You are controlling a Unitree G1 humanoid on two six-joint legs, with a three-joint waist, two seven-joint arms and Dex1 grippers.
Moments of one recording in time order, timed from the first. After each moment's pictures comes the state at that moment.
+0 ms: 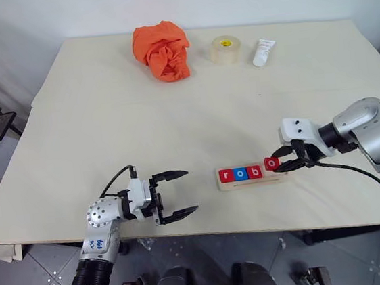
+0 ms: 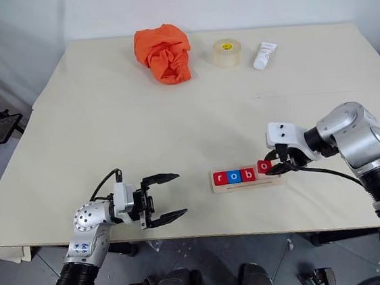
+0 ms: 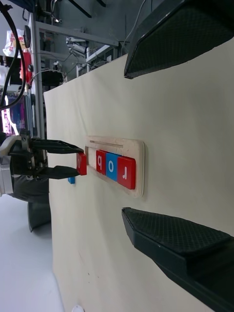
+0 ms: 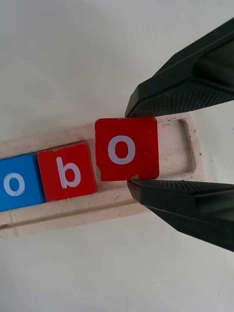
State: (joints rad) left arm -0.25 0.37 -0.06 0.18 -0.39 -0.31 -1.19; right arm -0.73 -0.95 0.31 0.20 0.04 0.35 1.47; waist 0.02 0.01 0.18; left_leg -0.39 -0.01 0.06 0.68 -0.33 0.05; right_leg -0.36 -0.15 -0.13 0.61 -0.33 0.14
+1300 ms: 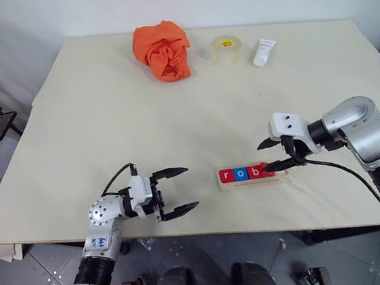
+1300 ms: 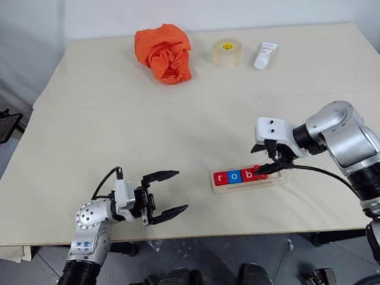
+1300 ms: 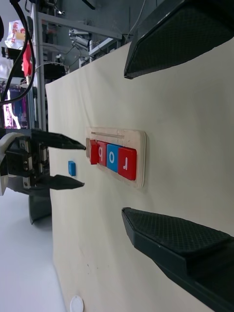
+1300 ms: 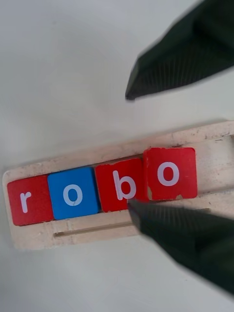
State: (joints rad) left arm -0.27 0.35 -0.06 0.20 -0.39 -0.31 -1.17; right arm -0.74 -0.87 0.27 0.16 0.07 0.41 1.42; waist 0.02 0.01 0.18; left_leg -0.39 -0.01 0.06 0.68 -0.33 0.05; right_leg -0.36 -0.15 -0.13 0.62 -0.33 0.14
